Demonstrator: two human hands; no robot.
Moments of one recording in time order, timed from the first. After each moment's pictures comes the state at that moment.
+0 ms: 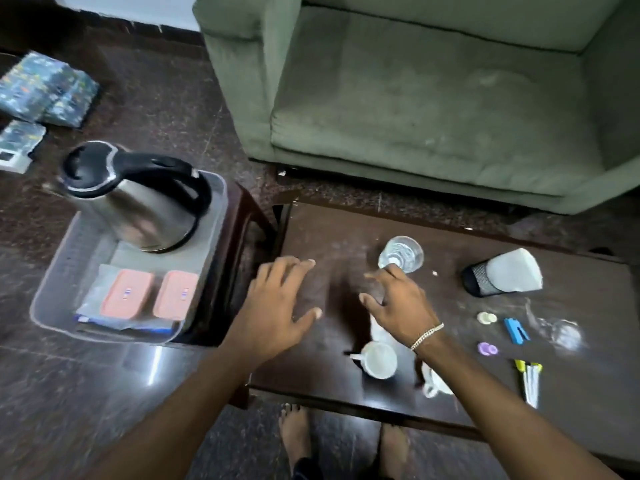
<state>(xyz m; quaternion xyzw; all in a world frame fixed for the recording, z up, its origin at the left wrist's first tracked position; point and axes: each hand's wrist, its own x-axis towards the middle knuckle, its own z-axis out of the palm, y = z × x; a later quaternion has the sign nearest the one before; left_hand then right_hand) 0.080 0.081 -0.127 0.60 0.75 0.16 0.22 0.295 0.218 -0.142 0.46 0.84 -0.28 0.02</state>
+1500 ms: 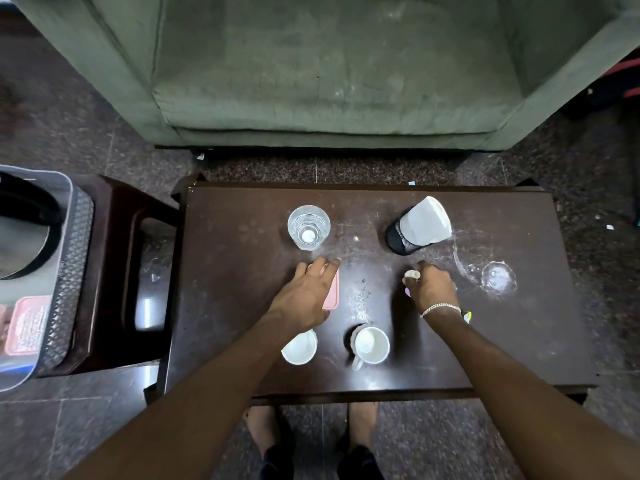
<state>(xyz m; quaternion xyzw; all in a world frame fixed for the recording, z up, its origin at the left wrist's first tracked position) 0.270 0.206 -0.242 0.70 0.64 -0.02 0.31 0.525 0.295 -0.253 0.72 0.64 -0.29 0.02</state>
